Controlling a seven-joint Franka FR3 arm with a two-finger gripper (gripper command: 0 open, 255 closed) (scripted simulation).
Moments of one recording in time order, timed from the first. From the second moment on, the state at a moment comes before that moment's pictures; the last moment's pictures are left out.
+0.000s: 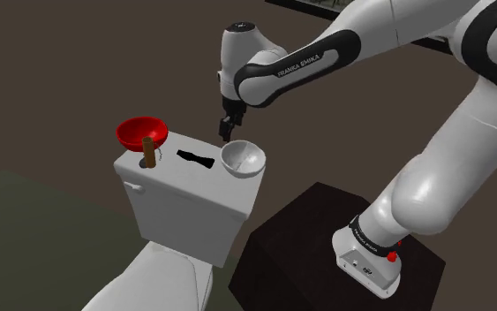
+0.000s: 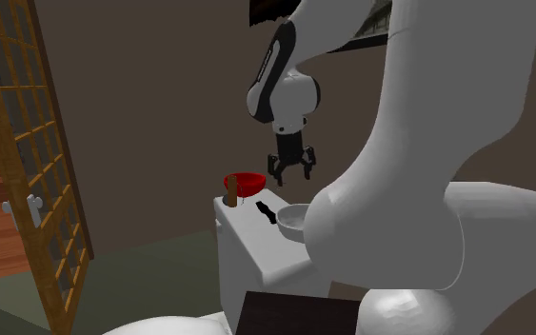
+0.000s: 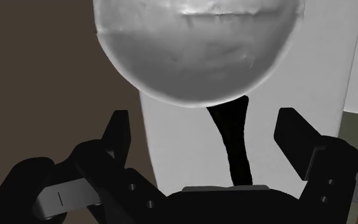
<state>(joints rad) 0.12 0.08 0.21 -2.20 -0.20 2.25 0.00</state>
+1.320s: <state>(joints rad) 0.23 0.61 0.19 -1.84 -0.41 2.41 0.03</state>
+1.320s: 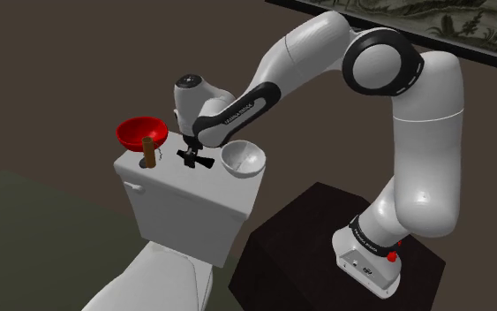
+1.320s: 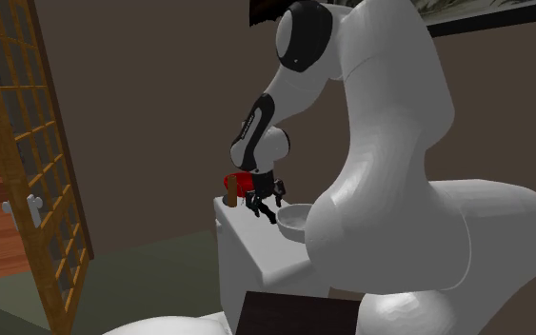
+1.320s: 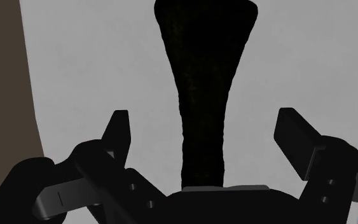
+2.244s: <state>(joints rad) 0.24 0.61 0.20 -1.84 -0.41 2.42 0.03</state>
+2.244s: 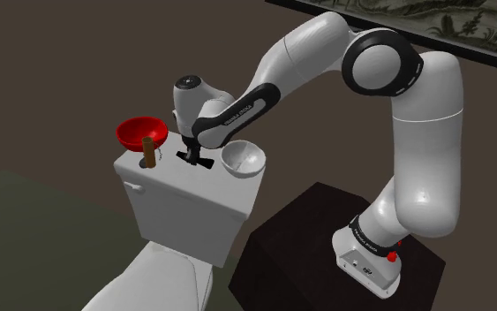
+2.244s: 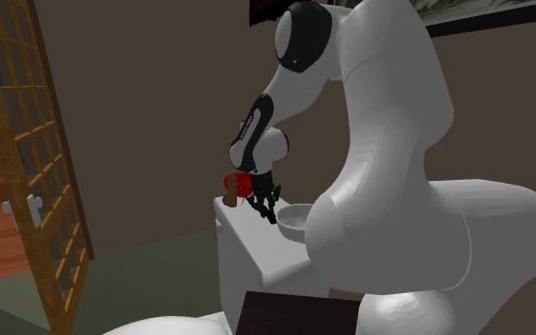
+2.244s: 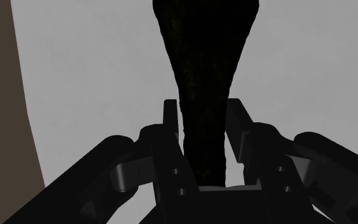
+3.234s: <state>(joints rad) 0.22 0.51 0.22 -1.85 -0.37 2.32 -0.01</state>
